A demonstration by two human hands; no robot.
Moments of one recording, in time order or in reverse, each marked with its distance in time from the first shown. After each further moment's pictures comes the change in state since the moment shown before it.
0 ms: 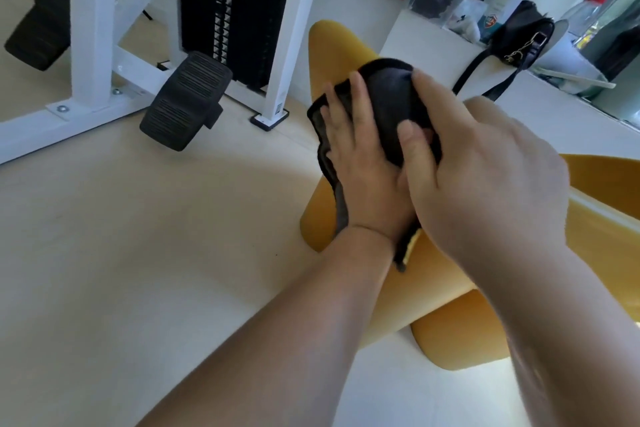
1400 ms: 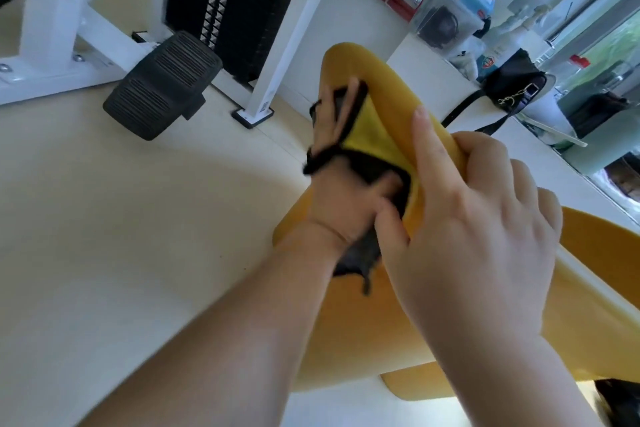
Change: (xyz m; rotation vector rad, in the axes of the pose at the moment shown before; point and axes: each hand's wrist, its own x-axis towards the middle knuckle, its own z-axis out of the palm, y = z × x) left_hand 0.079 -0.040 -0.029 -0.274 -0.136 -0.093; right_hand 0.009 -0.035 0.030 -0.206 0.060 -0.002
